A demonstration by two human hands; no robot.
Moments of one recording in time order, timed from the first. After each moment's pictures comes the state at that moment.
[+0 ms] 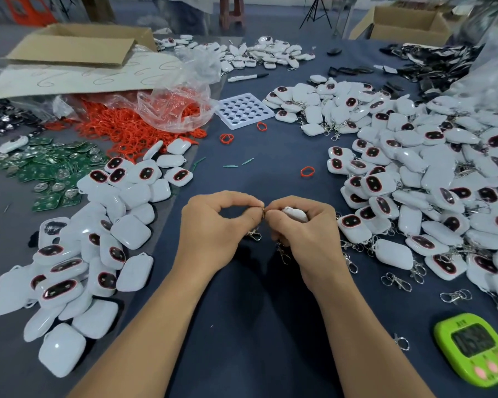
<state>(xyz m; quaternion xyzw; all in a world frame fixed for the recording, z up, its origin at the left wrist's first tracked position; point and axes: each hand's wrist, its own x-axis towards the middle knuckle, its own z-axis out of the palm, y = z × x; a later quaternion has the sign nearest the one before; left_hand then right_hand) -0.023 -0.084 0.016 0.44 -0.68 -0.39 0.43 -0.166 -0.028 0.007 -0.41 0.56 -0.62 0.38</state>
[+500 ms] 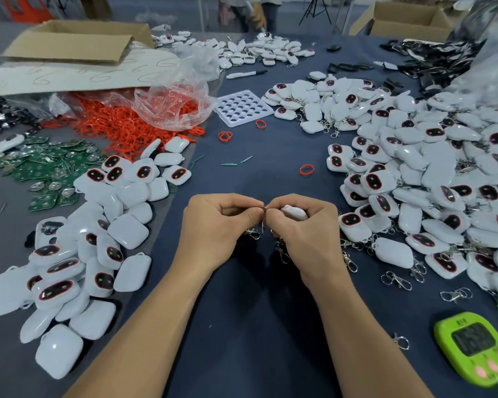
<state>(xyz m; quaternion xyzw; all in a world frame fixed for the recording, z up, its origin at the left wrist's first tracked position) -0.025 -0.090 0.011 0.44 -0.64 -0.49 0.40 -0.166 -0.031 0.004 -0.41 0.60 -0.60 0.32</state>
